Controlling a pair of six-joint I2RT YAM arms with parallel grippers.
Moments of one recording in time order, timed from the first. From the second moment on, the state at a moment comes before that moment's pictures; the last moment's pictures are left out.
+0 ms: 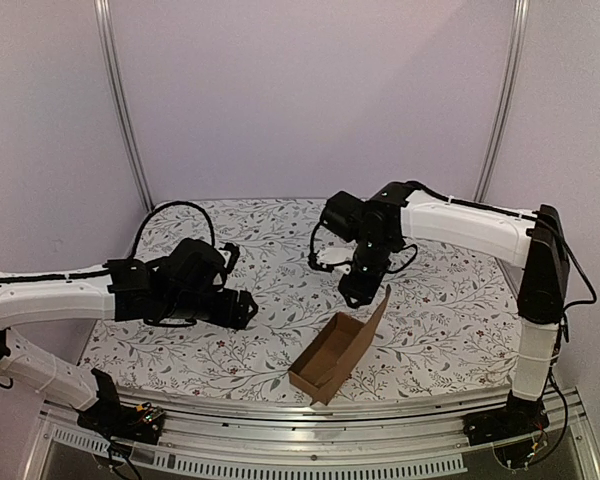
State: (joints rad) left arm -0.95 1.22 0.81 -0.44 -0.26 -0.57; right arm 0.90 2.00 1.75 -1.19 0.05 -0.20
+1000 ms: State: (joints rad) left arm -0.99 1.82 1.19 -0.30 0.11 -0.48; right arm 0.89 1.09 0.93 -0.78 0.36 0.23
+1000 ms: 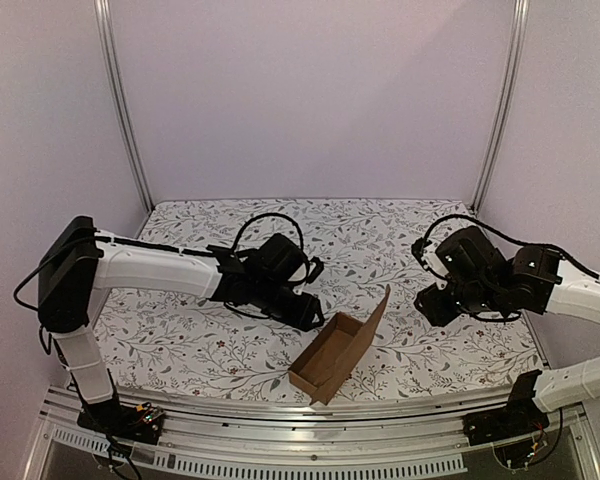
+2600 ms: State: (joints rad) left arm -1.01 1.64 0.83 -0.25 0.11 -0.71; right arm 0.98 1.70 0.72 0.24 0.08 0.99
